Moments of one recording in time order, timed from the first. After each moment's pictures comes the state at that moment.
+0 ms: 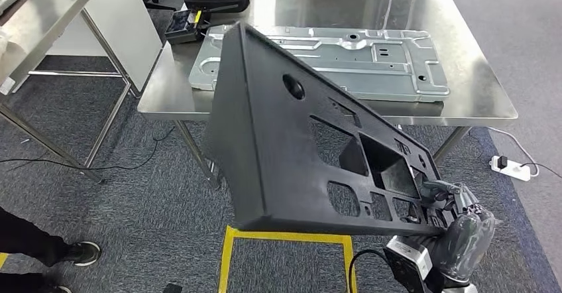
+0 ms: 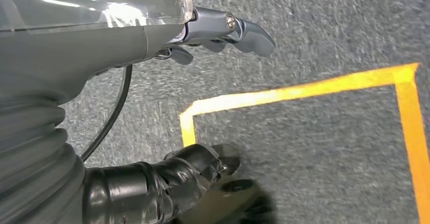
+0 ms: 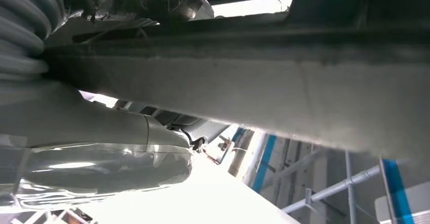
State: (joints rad) left arm -0.07 -0.23 1.01 -0.20 -1.24 0.14 -0.44; right arm 0.21 0.05 0.17 -1.84 0.94 -0.70 -0.36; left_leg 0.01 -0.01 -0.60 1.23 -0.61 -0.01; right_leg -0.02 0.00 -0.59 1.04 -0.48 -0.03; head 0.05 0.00
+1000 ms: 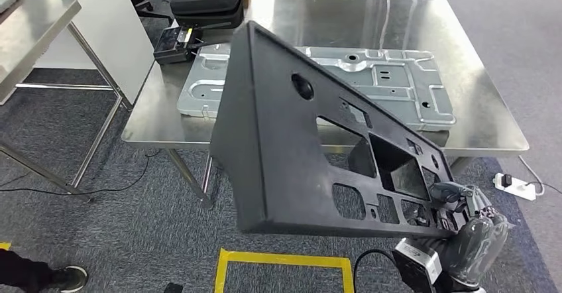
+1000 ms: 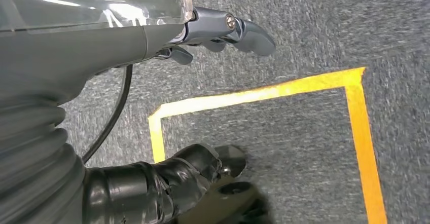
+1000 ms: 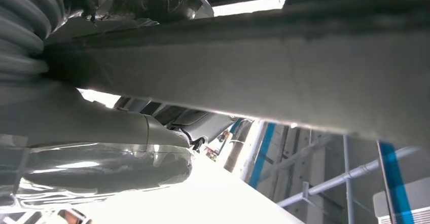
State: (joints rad) left arm -0.08 -0.23 1.01 -0.20 -1.25 0.14 -0.44; right arm 0.23 0.05 0.14 -1.87 0.94 -0.70 -0.37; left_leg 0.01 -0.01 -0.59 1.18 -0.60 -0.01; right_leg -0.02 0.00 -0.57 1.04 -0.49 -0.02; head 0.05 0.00
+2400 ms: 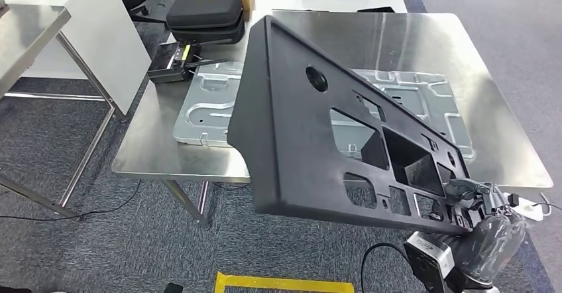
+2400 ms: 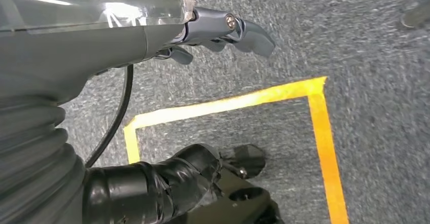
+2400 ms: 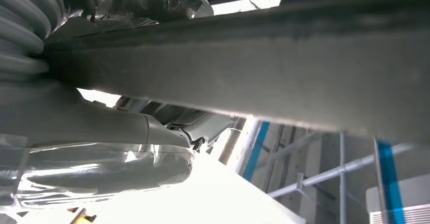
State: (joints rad) left arm -0.08 -0.23 1.00 -0.20 -1.27 0.13 -0.44; right arm 0.21 0.04 0.09 -1.89 0.95 -0.70 -0.36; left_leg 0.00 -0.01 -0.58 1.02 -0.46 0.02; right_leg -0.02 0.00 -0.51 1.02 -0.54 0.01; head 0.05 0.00
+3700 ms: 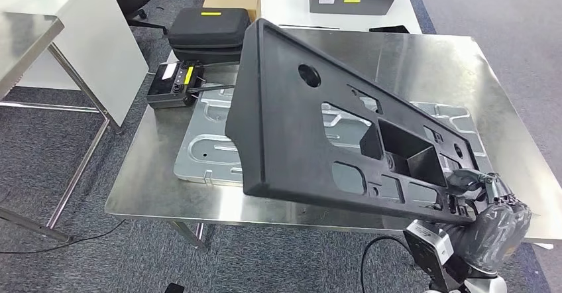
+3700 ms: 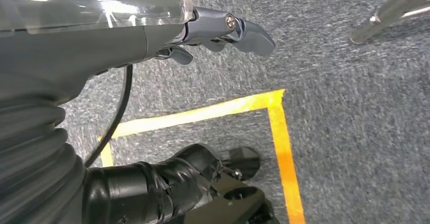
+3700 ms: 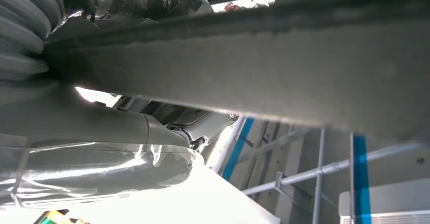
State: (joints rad) left arm -0.08 -0.24 0.99 -0.20 -1.28 0.12 -0.44; right arm 0.16 -0.03 0.08 -1.87 0.98 -0.70 -0.29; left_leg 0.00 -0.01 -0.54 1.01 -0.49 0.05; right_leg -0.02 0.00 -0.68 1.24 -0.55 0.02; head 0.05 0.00
